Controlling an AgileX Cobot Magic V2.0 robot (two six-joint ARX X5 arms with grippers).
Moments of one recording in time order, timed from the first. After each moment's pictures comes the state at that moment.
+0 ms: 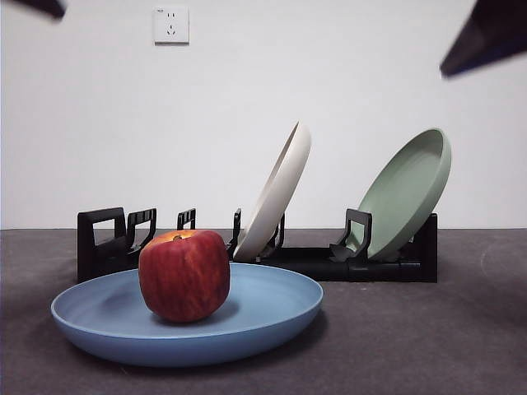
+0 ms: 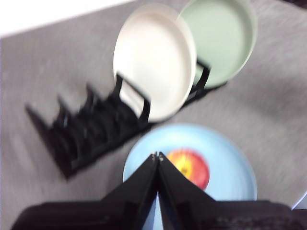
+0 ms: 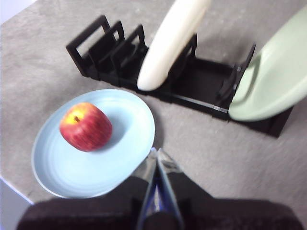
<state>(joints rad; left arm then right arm) -0.61 0.64 0.71 -0.52 -0.02 -0.03 0.70 0.66 0.59 -0.42 0.05 0.17</state>
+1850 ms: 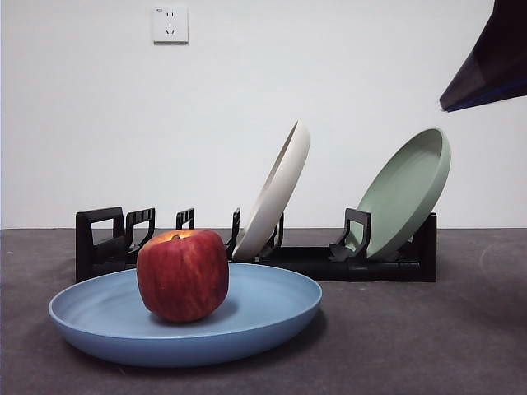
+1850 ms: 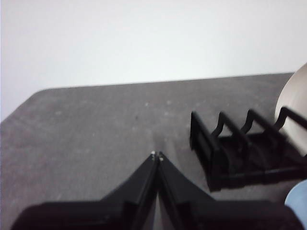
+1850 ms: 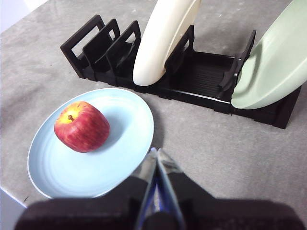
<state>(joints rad) -0.07 0.05 0.11 -0.14 -0.05 0.02 0.70 0.63 0.50 -0.33 0.06 0.21</state>
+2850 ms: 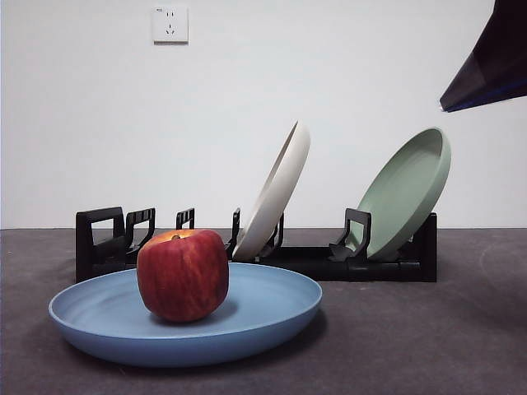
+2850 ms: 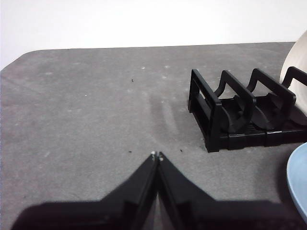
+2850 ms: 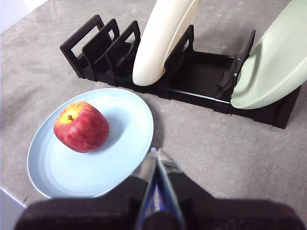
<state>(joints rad) -0.07 0.00 0.02 -0.19 -0.04 -0.01 0.70 0.63 0.50 -0.33 0.06 0.21</state>
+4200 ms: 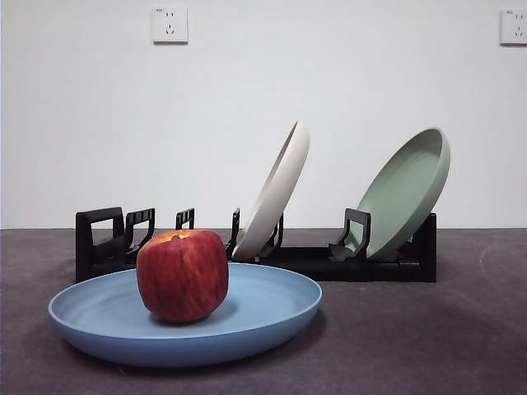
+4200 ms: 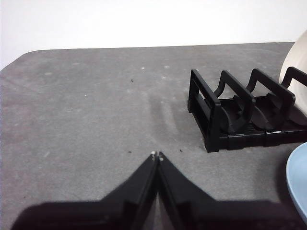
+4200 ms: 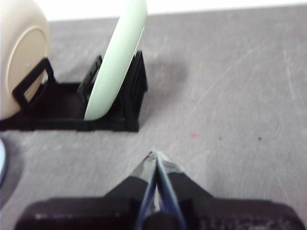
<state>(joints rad) -0.07 0.00 0.02 -0.19 -0.04 -0.01 0.09 0.23 0.19 -0.26 -0.08 0.04</state>
